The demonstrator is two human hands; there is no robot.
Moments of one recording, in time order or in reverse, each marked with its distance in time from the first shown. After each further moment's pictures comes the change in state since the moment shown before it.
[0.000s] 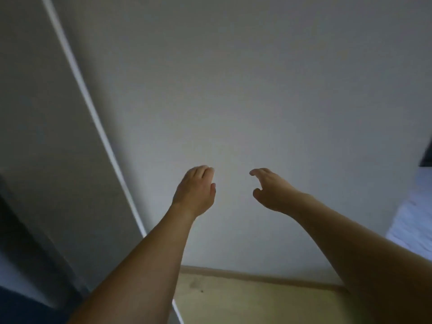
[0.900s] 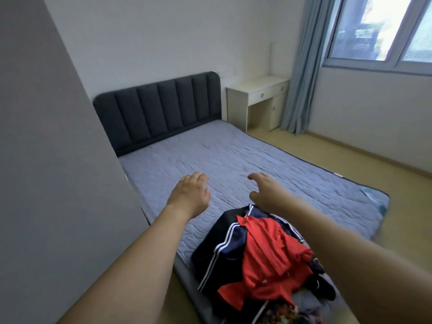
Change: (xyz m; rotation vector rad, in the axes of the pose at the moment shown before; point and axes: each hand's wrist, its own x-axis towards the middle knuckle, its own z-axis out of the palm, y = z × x) left_hand 0.108 0.883 0.152 -0.410 -0.327 0.607; right_hand -0.486 0.665 -0.283 0.028 0.198 0.859
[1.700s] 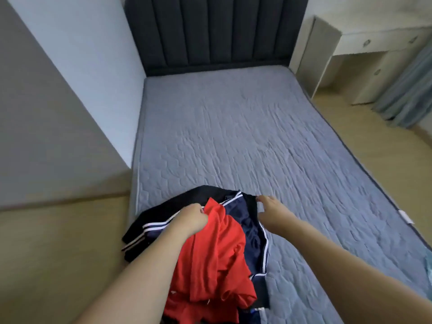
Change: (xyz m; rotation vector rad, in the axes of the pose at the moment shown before) left_hand 0.213 0.169 0.319 -0.472 -0.441 -0.990; right_hand 0.306 0.375 0.041 -0.122 -0.591 -0.175
